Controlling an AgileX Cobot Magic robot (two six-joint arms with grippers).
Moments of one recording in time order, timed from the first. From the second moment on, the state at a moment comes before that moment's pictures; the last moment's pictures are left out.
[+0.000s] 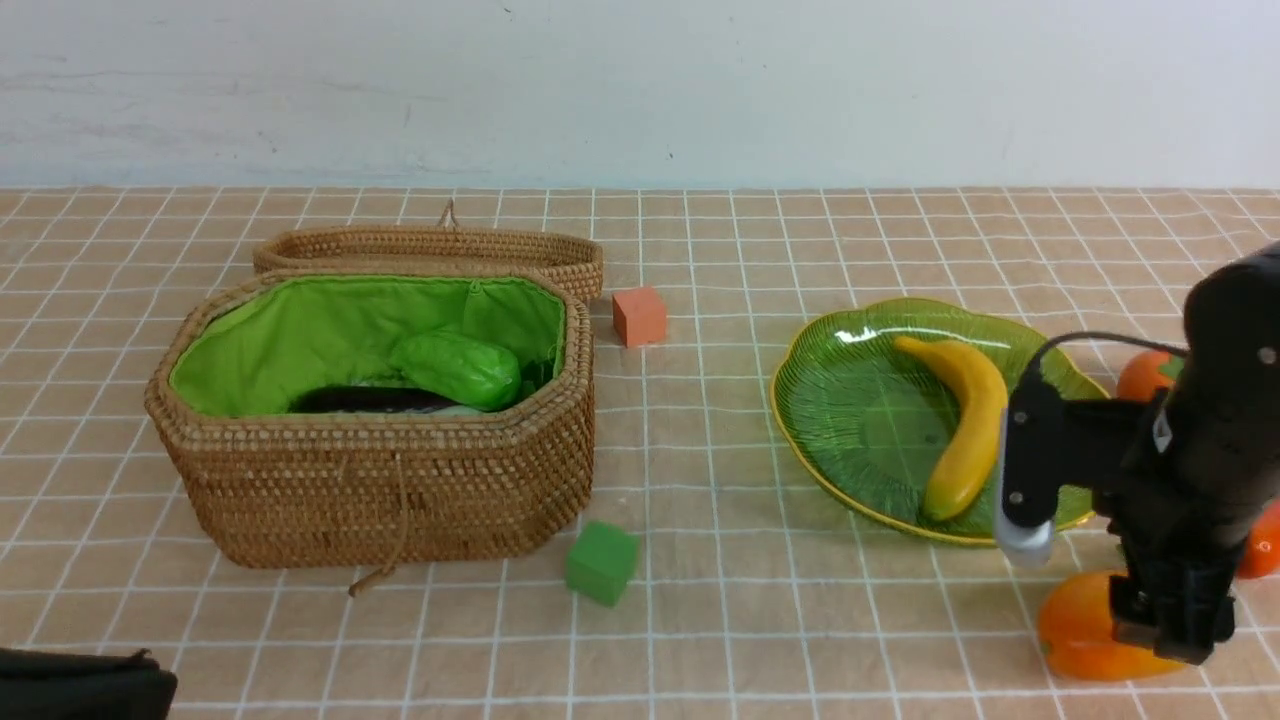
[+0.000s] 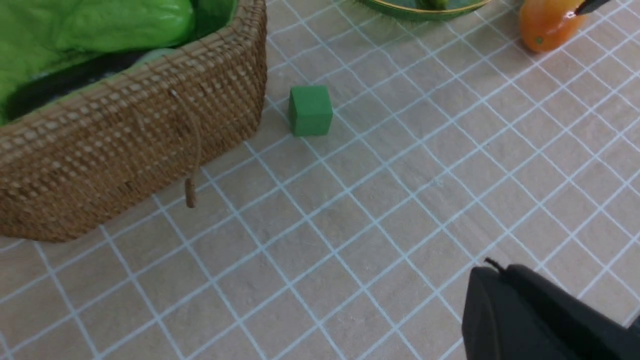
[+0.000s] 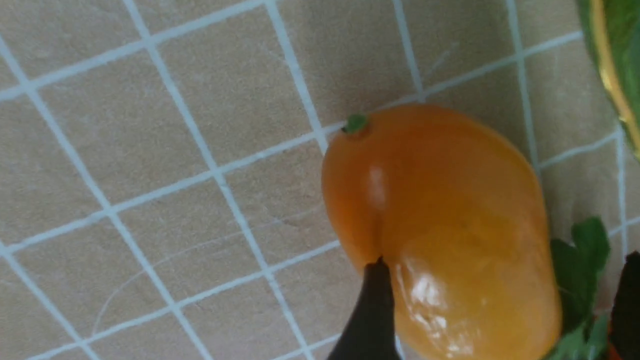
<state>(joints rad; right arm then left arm) 0.26 1.62 -1.04 -0.18 0.92 -0.89 -0.95 0.55 -0.79 0.26 0.93 -0.42</state>
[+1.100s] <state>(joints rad) 0.26 1.74 -1.05 -0.02 0.96 -0.84 -0.95 0.55 -0.79 0.28 0.93 -0.44</state>
